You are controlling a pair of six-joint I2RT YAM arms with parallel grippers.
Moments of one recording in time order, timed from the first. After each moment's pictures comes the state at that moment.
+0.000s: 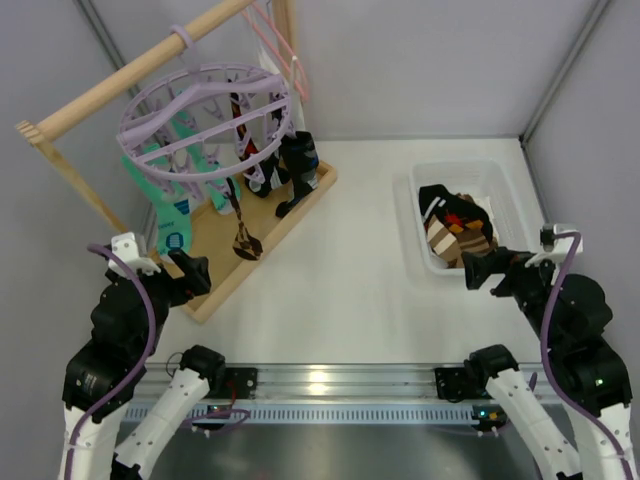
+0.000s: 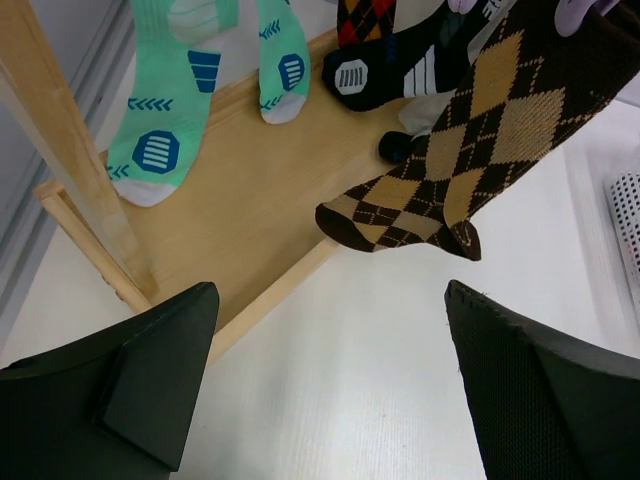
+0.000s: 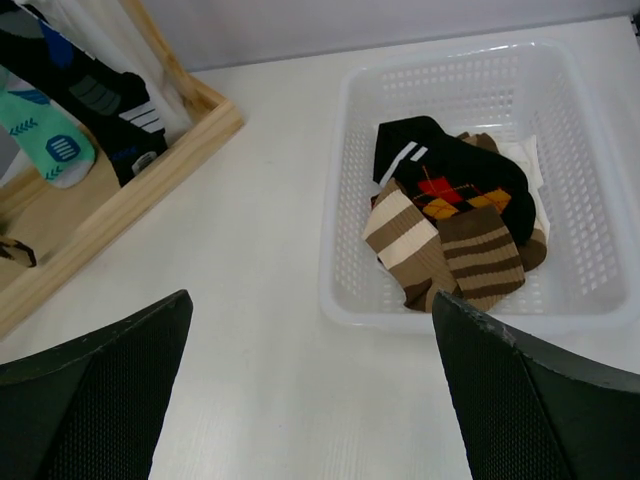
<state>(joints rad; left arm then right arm) -0.38 0.39 1.08 -0.98 -0.39 -0.42 0.29 0.34 0.96 -0.78 0.09 0.26</state>
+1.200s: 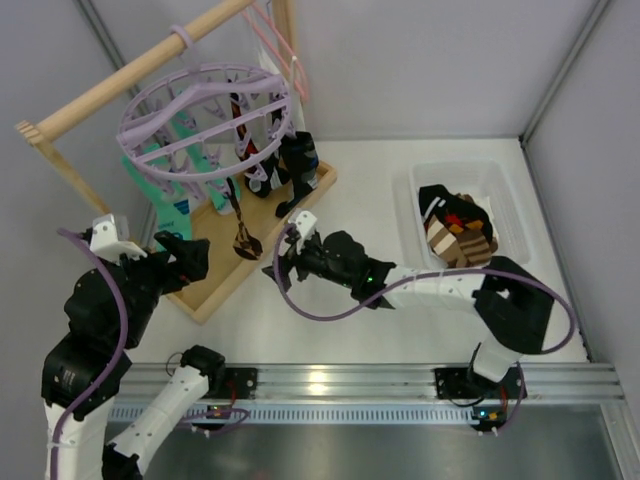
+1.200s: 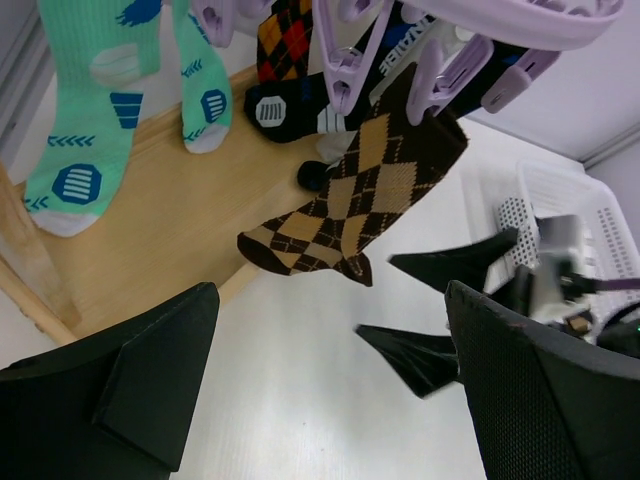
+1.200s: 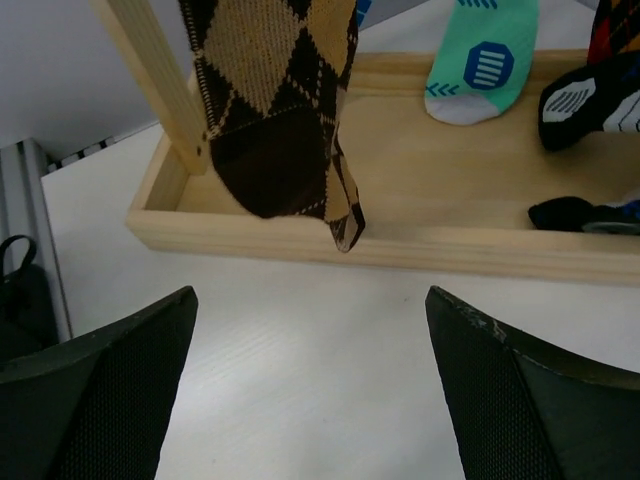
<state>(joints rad) -0.38 0.52 1.27 -0.98 -0.31 -0.51 1.10 1.59 0.95 0.51 0.00 0.11</state>
